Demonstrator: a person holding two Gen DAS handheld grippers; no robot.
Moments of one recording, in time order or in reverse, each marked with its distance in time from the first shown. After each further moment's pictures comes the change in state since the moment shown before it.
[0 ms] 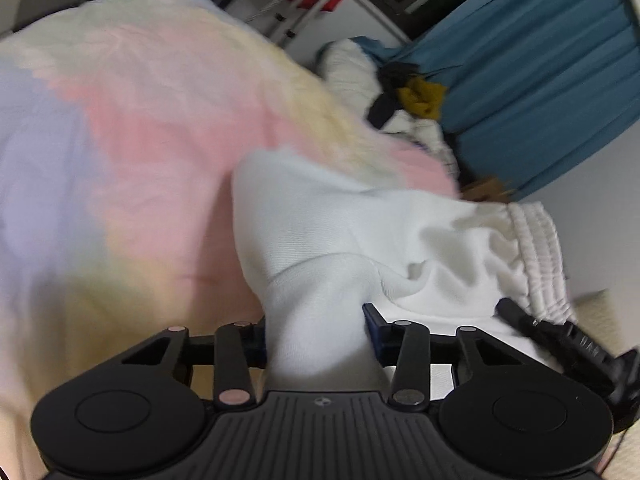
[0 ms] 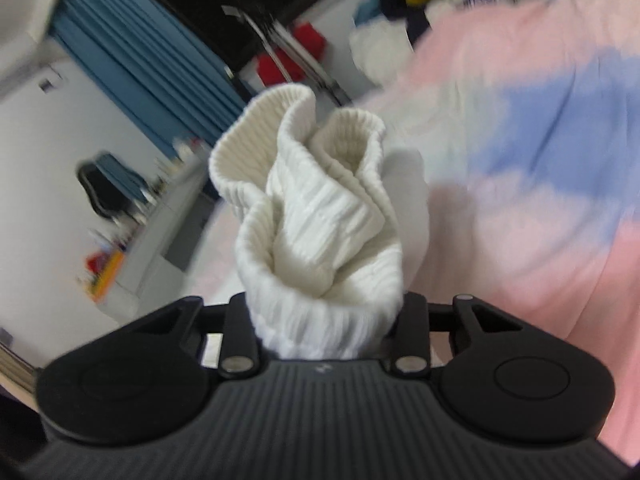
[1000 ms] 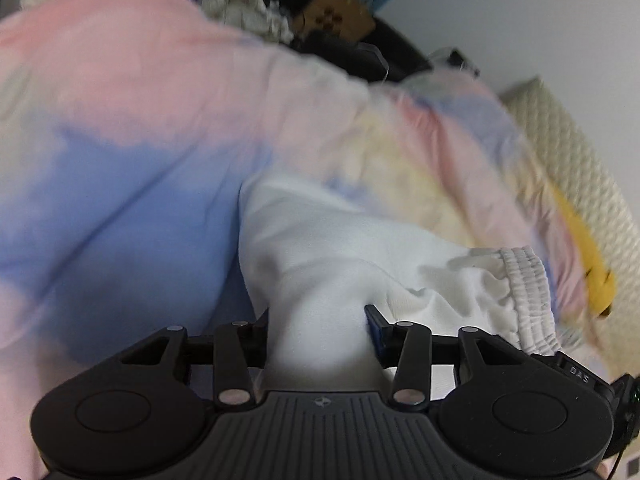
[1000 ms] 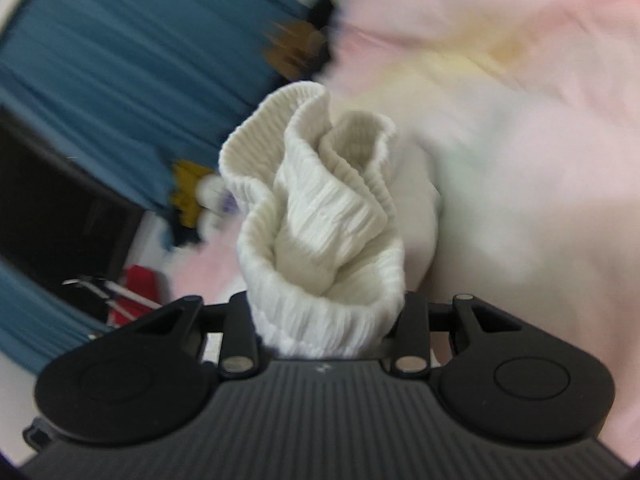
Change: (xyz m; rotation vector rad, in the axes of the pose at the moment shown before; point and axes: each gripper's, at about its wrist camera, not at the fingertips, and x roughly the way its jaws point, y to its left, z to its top) left arm 0.403 -0.357 -0.133 0.508 0.427 -0.207; right arm -0.193 -0.347 0.067 0.554 -0.461 -0.373
